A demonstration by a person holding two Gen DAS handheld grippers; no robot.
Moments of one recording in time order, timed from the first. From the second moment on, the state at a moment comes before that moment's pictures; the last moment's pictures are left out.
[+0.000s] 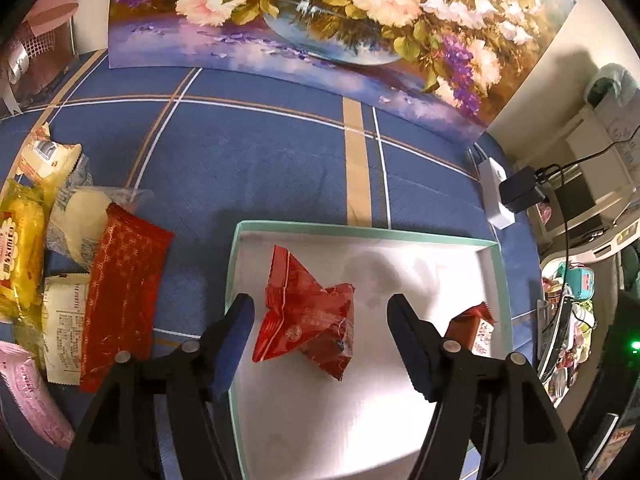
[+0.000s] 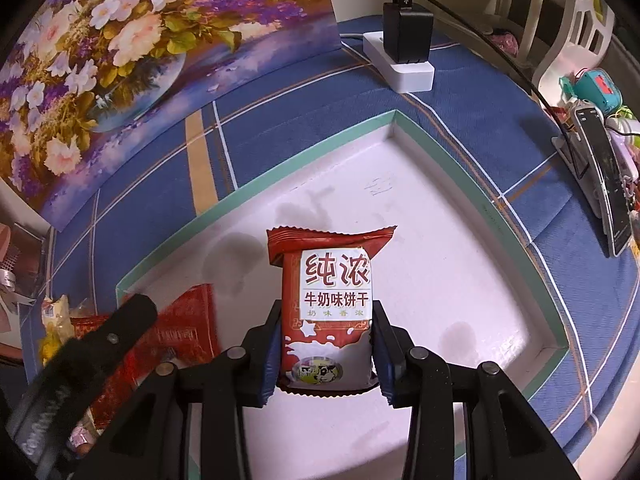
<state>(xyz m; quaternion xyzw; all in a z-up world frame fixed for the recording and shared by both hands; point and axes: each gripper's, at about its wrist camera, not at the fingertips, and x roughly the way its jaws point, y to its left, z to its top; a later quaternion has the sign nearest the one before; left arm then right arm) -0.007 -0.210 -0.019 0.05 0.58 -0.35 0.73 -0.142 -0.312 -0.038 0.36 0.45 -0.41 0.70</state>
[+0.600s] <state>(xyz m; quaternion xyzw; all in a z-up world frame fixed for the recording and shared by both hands) 0.020 -0.175 -0.008 0.13 0.52 -0.24 0.81 -0.129 -0.298 -0.026 0.34 0.45 -0.38 0.73</state>
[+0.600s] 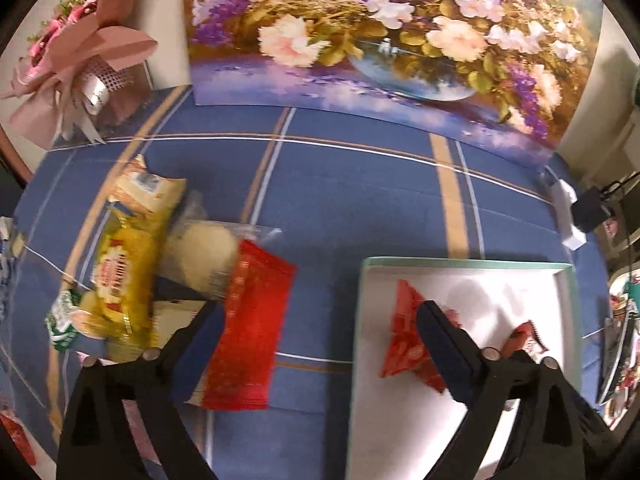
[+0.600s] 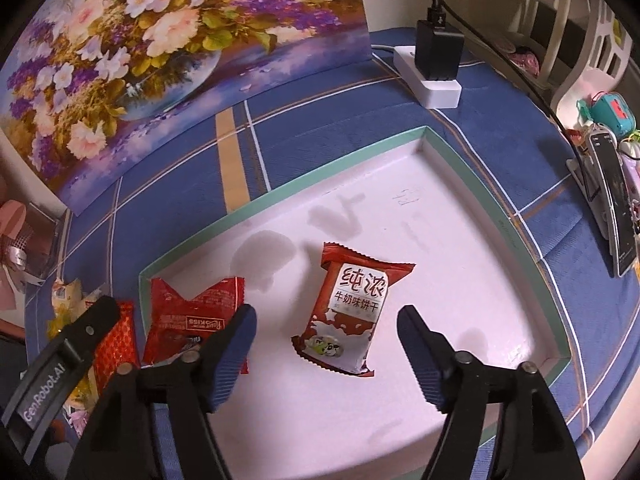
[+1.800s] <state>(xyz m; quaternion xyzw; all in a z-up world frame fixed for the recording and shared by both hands) 0.022 -0.051 0.045 0.12 0.48 -0.13 0.86 -0.115 -0.218 0.003 0.28 0.44 -0.31 0.79</state>
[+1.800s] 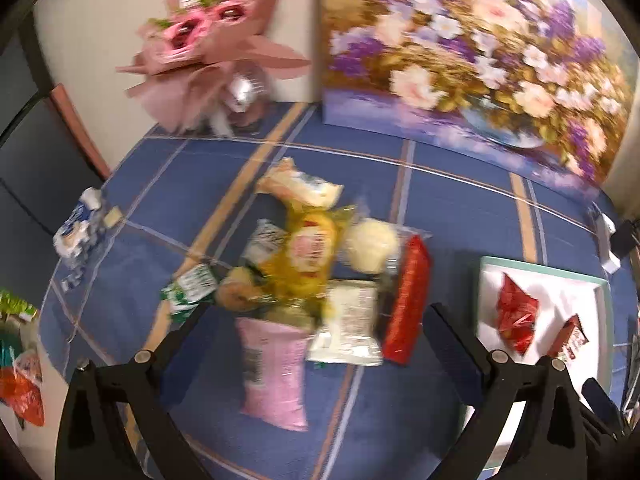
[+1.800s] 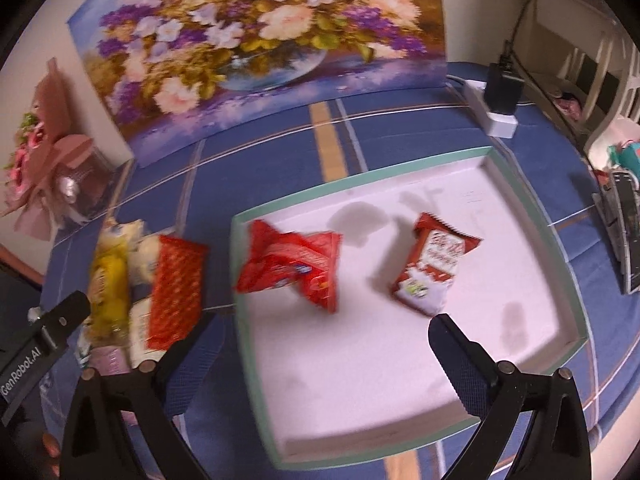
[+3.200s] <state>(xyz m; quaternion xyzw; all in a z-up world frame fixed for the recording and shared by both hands) 0.069 0.022 -0.046 0.01 0.64 -0.10 0.76 -0.039 -0.131 -0.043 0.24 0.53 -0.21 0.78</state>
